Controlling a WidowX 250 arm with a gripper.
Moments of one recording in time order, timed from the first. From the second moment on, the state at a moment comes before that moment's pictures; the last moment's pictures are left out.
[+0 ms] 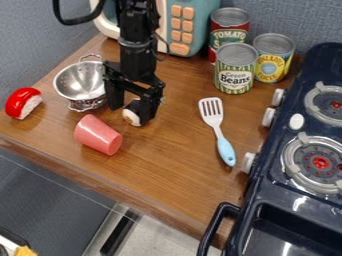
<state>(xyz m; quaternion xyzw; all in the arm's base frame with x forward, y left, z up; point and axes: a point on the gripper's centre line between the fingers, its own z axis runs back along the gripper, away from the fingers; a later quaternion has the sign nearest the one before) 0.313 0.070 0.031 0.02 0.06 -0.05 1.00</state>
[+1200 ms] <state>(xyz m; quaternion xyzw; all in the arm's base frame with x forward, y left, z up) 0.311 0.103 0.109 -0.07 -0.01 -0.03 1.00</state>
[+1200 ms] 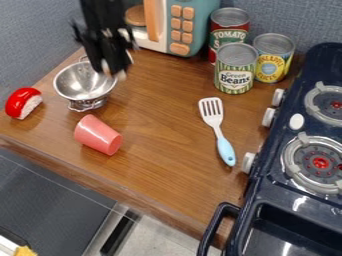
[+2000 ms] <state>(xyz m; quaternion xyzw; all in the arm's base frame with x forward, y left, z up) 0.319 0.214 0.087 -0.03 0.06 0.14 0.99</state>
